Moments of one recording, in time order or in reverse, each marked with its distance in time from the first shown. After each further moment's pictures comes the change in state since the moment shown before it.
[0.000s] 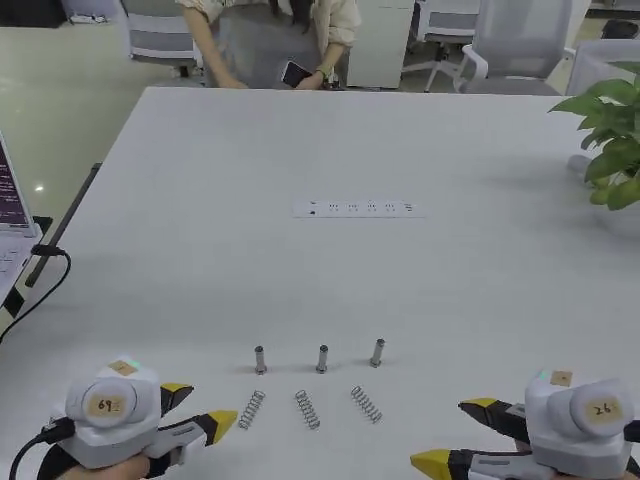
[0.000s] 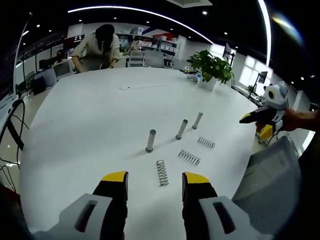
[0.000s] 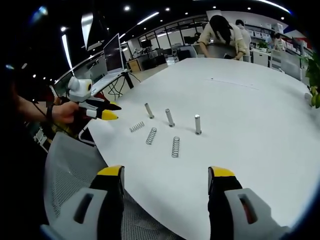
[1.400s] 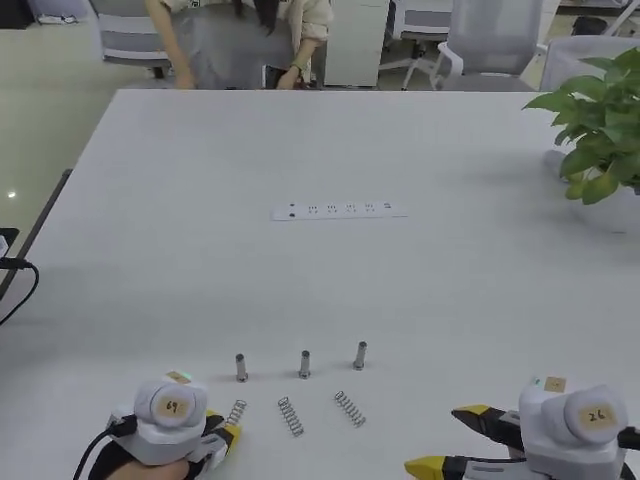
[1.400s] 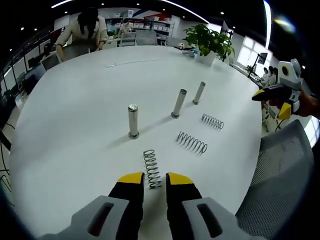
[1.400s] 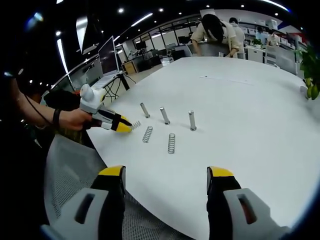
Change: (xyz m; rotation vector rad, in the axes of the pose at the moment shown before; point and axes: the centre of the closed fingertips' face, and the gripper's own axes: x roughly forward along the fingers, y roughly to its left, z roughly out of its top) left arm 0.059 -0.016 -0.038 0.066 0.182 -0.013; right arm -0.005 -0.008 -0.008 0.044 -0.009 -0.023
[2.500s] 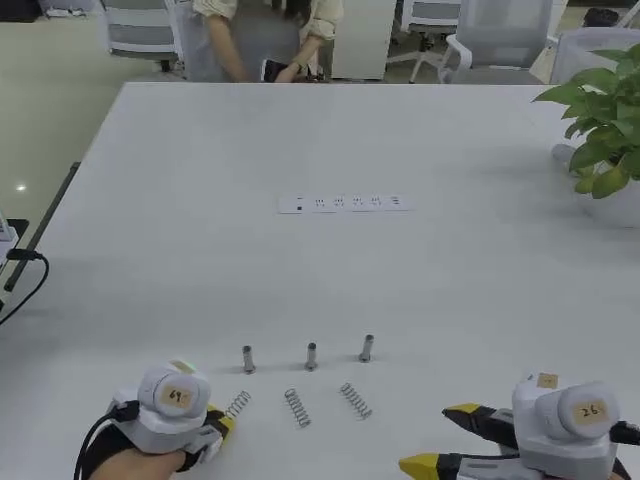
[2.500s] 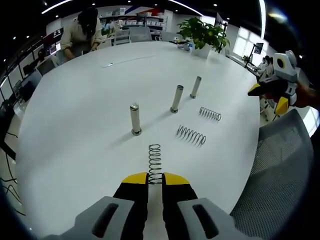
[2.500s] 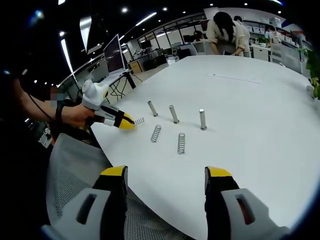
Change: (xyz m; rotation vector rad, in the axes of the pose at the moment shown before) left arm -0.021 0.005 -0.002 0.070 0.037 0.001; right arm 0.012 0.018 -0.002 -0.004 0.011 0.062
